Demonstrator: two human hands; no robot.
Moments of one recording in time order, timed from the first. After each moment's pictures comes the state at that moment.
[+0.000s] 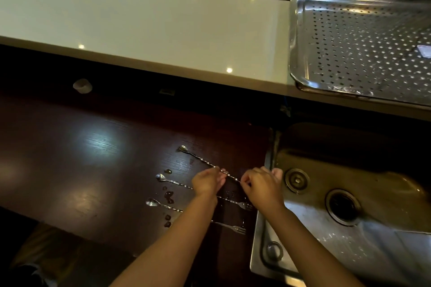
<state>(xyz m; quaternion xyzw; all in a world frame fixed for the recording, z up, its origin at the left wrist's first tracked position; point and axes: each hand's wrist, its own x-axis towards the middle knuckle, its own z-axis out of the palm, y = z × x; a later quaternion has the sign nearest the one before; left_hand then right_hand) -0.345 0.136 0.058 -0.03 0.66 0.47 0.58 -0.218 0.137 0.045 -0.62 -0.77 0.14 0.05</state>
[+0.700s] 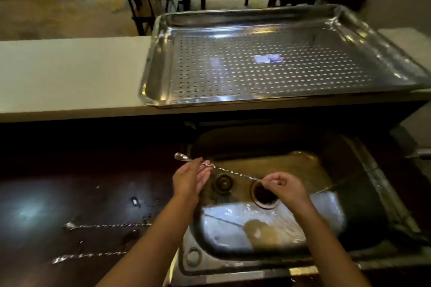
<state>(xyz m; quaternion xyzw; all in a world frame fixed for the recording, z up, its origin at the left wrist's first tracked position) -0.180 0.155 0.108 0.11 0.55 0.48 0.67 0.028 0.093 0.107 -0.70 -0.37 0.47 0.39</state>
